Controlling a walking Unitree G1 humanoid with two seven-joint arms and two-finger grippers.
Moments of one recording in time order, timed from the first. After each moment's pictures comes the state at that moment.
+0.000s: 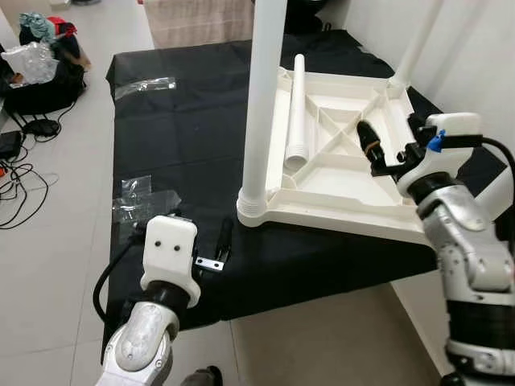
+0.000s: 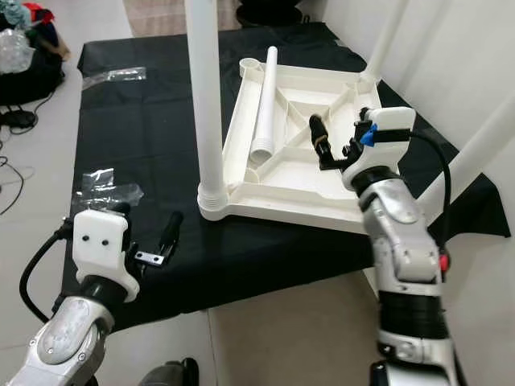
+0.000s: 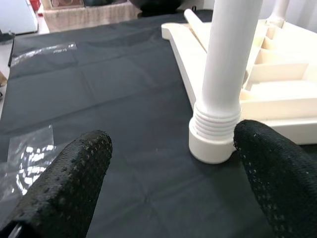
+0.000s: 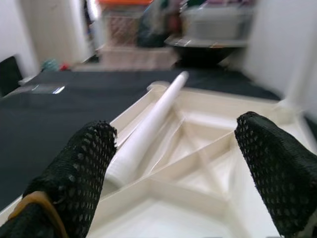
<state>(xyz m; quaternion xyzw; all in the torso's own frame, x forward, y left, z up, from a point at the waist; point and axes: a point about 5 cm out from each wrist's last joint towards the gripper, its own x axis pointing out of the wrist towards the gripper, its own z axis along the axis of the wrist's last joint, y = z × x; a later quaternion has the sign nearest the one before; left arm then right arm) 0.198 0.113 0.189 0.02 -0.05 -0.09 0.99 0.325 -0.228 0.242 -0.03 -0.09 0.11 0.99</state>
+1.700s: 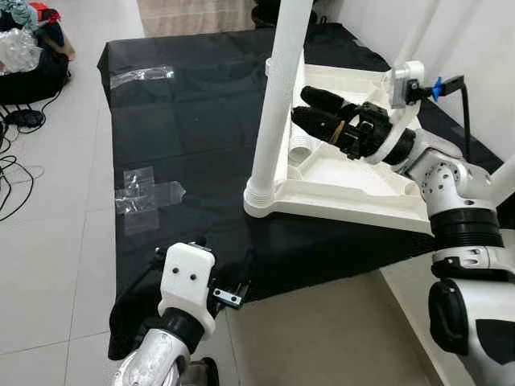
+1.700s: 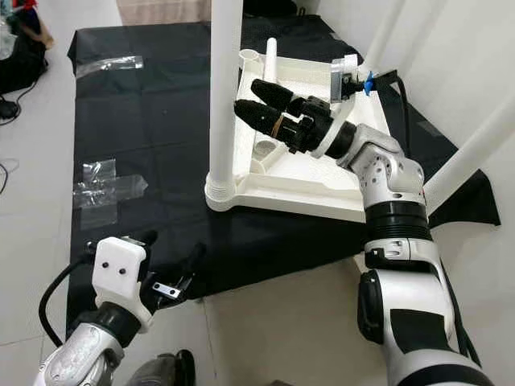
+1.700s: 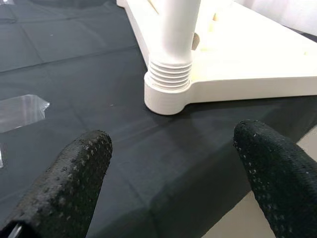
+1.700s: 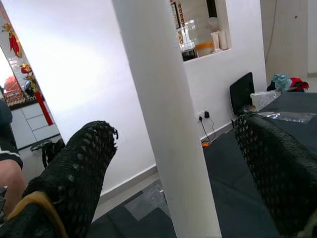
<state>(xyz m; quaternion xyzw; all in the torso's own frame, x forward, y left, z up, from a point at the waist) 0.180 0.095 0.173 -0.01 -0.01 -0.17 0.98 0.359 -0.173 0.289 0.10 -0.11 0.58 0.80</state>
